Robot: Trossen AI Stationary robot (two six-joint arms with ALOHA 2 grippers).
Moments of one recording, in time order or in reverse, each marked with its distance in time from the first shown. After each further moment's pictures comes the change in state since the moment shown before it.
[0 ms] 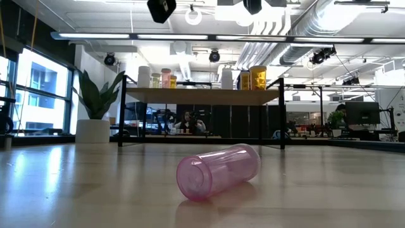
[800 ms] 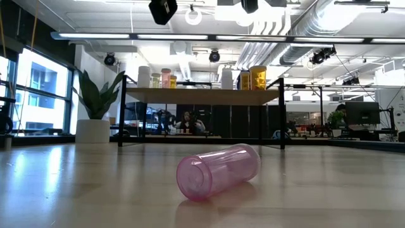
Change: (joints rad) left arm 0.033 0.000 0.000 0.001 0.041 0.010; right arm -0.016 0.000 0.000 0.053 0.003 0.052
